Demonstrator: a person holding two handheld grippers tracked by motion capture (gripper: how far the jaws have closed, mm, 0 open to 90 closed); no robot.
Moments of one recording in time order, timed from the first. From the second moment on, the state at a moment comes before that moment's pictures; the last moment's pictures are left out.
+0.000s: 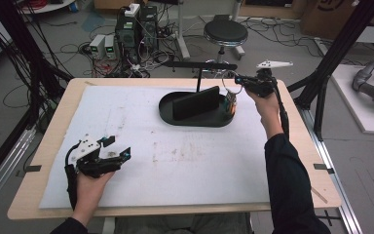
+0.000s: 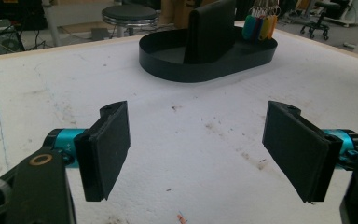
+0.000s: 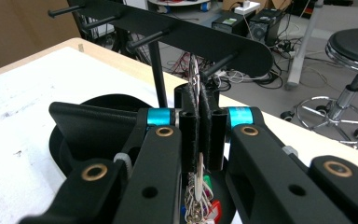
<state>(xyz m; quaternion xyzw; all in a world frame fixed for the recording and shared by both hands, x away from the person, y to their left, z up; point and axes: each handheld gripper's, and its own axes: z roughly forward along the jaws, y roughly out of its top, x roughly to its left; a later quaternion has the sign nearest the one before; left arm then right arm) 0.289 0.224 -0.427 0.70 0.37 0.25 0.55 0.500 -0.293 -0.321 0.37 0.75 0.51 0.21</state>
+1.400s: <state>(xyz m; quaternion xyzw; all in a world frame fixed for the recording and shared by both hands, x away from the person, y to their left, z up) 0.301 0.217 -0.427 0.71 0.37 0.25 0.55 0.426 -0.316 -0.293 0.40 0.74 0.46 0.28</state>
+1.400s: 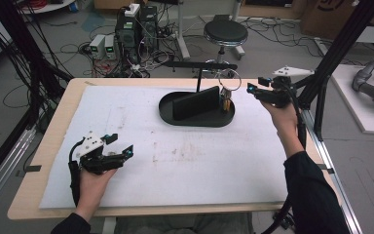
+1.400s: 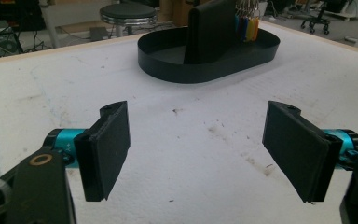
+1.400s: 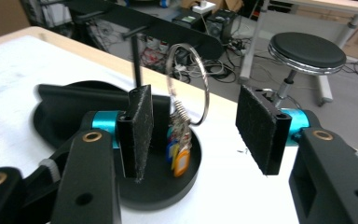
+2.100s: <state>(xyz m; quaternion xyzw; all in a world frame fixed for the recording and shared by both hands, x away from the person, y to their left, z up) 0.310 0.228 -0.430 0.72 0.35 0.29 0.53 0.324 -0.373 -0.396 0.45 0.68 0.52 0.28</state>
